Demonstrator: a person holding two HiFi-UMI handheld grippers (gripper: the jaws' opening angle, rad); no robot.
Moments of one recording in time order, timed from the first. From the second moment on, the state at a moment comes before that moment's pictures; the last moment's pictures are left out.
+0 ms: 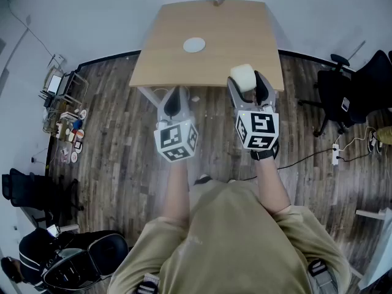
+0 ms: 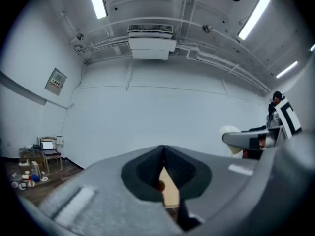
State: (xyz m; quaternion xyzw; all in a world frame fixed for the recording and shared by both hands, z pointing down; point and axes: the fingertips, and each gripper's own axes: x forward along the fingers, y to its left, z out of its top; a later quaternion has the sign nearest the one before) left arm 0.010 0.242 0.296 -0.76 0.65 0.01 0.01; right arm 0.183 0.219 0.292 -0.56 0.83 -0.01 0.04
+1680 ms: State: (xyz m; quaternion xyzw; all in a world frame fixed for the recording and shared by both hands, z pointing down) left arm -0.050 0.054 0.347 -0.79 0.61 -0.02 0.02; right arm 0.138 0.037 0.325 -0.59 0.81 0.04 -0.01
